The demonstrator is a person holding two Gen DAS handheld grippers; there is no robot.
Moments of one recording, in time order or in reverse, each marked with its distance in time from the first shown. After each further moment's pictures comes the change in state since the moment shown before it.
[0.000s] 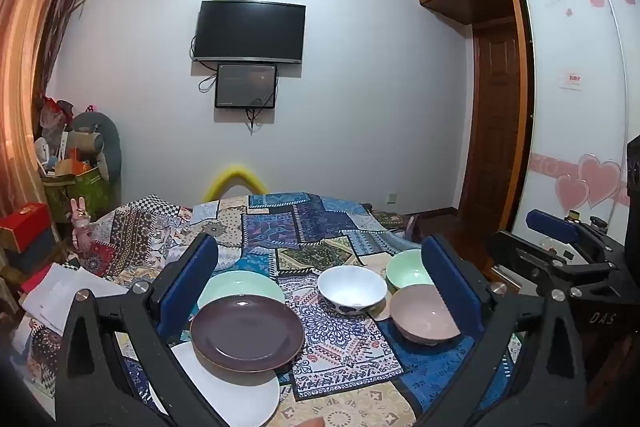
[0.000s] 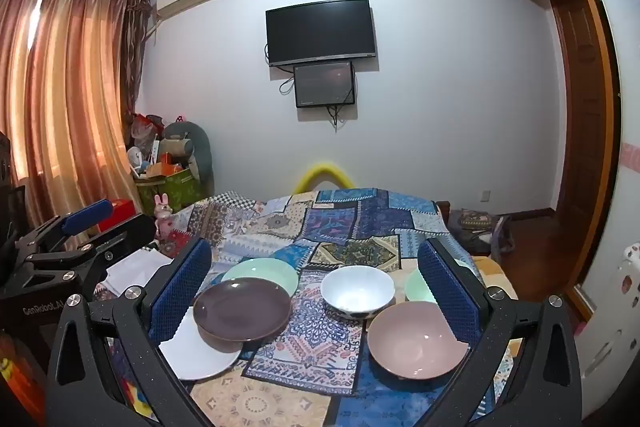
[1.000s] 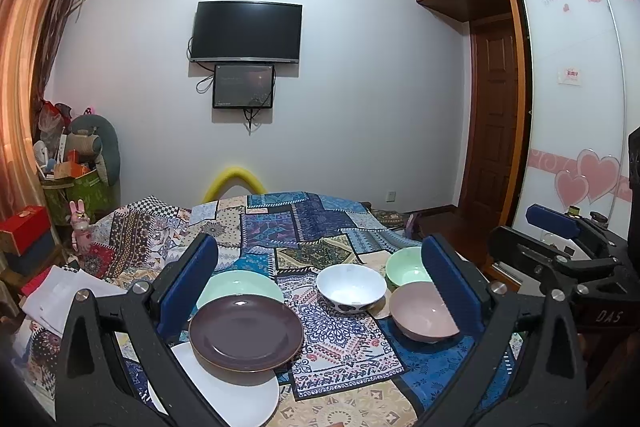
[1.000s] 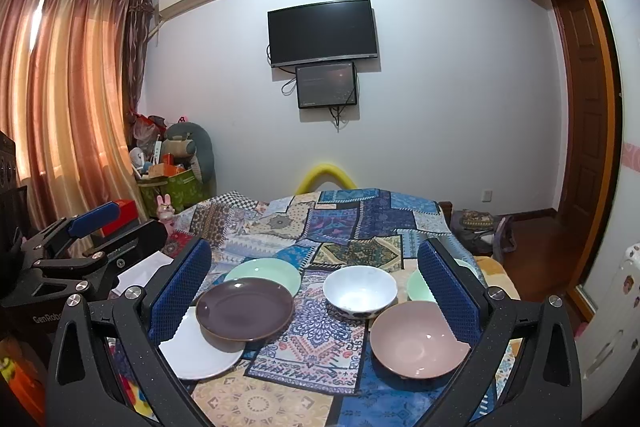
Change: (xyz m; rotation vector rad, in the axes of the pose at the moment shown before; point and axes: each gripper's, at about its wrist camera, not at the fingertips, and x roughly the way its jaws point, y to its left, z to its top) left arm 0.000 -0.003 -0.002 0.021 0.005 0.000; right arm -0.001 0.001 0.002 0.002 0.002 0.006
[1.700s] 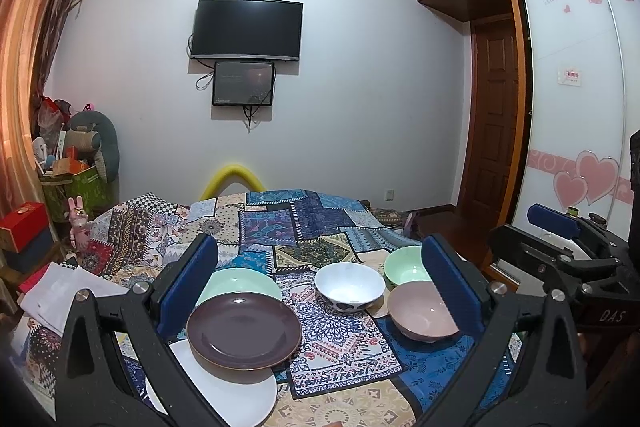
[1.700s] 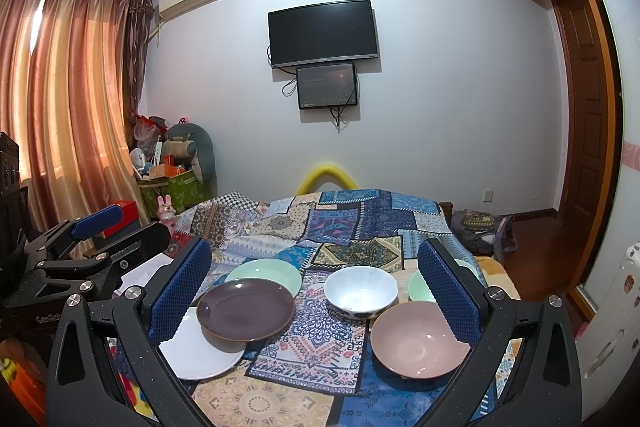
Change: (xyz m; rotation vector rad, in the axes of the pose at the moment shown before) left arm 0.000 0.006 0.001 -0.008 0.003 -0.001; right arm -0.001 -0.001 -0.001 0.001 -0.004 0.004
